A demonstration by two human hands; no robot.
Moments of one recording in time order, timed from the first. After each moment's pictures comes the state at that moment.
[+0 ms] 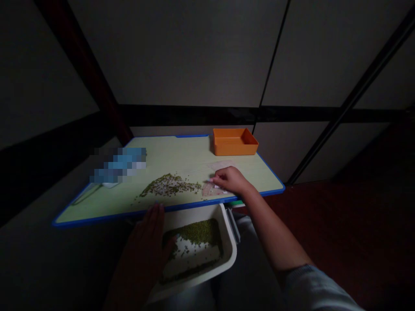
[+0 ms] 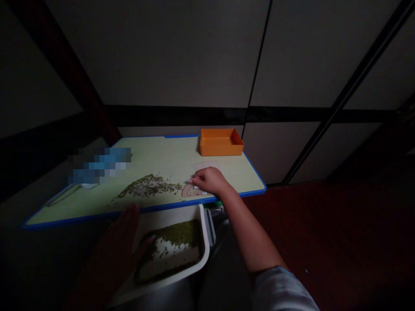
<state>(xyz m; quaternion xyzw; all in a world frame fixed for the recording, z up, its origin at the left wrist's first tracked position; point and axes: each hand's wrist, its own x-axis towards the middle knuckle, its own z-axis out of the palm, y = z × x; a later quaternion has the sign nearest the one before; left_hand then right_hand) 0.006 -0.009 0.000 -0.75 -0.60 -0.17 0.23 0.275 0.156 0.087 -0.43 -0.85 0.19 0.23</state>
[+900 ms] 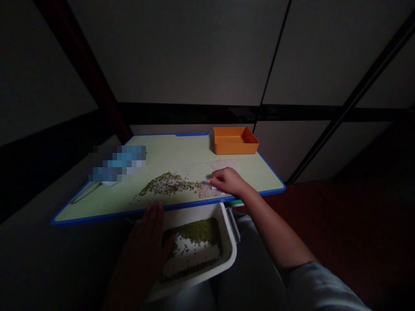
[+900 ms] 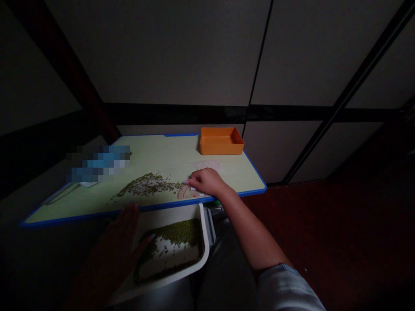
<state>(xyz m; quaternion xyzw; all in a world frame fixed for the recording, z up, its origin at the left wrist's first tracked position) 0.006 -0.008 -0.002 -0.74 -0.61 -0.17 0.22 0.268 0.152 0.088 -0.43 -0.86 0.16 0.22</state>
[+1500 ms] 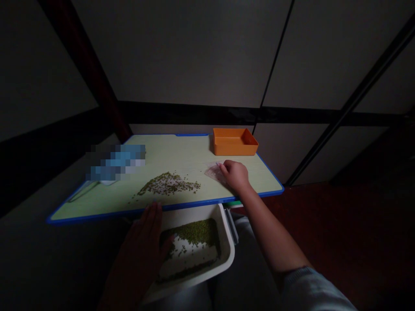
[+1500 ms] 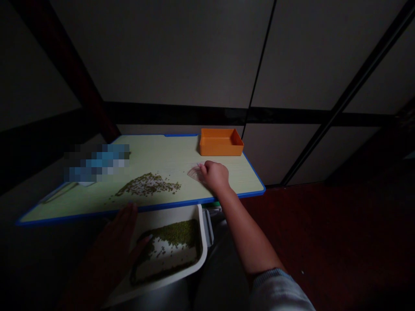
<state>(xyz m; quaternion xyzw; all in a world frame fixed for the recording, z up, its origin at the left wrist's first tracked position) 0.005 -0.007 -0.004 -0.74 -0.61 -0.17 0.22 0.272 0.159 0.090 -0.63 -0.74 0.01 0.23</state>
